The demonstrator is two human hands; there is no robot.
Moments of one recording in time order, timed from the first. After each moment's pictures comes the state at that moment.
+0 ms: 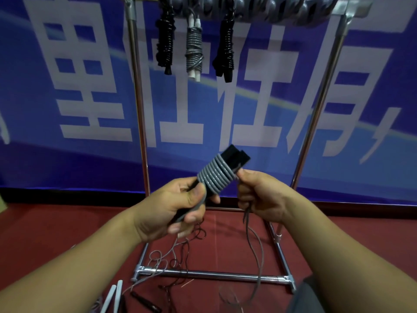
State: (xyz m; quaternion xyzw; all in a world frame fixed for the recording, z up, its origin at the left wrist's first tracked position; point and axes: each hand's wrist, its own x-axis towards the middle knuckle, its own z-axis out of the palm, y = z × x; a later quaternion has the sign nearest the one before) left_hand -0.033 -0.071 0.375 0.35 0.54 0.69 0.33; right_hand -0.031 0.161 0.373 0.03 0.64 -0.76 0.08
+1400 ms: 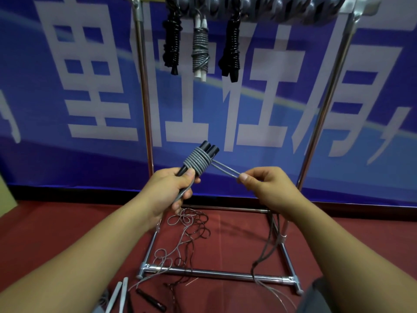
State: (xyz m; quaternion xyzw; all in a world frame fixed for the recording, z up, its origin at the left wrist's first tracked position) left_hand -0.057 -0.070 0.371 0.10 0.73 0.67 0.10; right_hand -0.033 0.176 0.366 -0.01 0.87 -0.47 -0.13
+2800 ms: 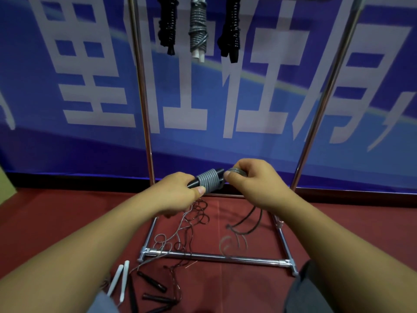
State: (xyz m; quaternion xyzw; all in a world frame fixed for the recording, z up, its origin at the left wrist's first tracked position) left_hand -0.059 -0.058 0.354 0.17 0.93 0.31 0.13; right_hand -0.016 0.146 0.364 -0.03 0.92 -0.38 -0.12
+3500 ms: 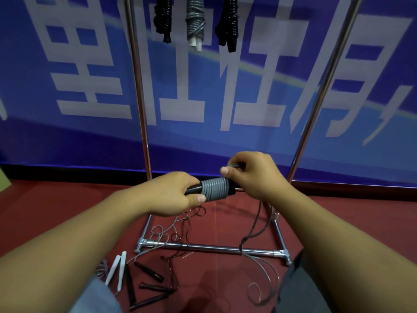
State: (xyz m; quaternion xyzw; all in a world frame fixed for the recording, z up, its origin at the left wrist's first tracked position) left_hand -0.049 -0.066 0.351 0.31 0.92 0.19 0.12; right_hand -0.027 0.158 0.351 -0.05 0.95 -0.28 -0.17
